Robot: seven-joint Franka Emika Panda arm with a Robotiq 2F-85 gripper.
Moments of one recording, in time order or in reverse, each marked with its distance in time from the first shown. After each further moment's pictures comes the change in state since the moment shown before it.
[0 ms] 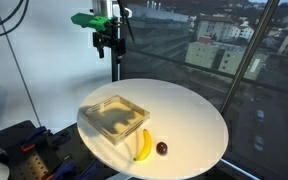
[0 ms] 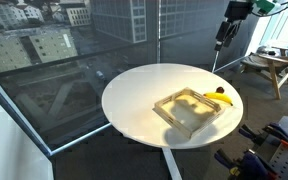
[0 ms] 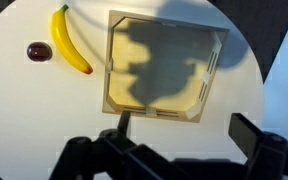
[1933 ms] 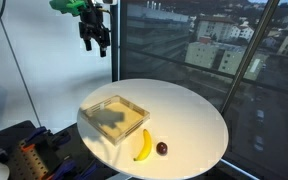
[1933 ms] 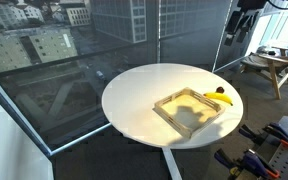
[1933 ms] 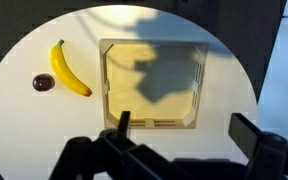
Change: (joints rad) arm -0.015 -0.160 0.059 -0.051 -0.004 -0.133 0.179
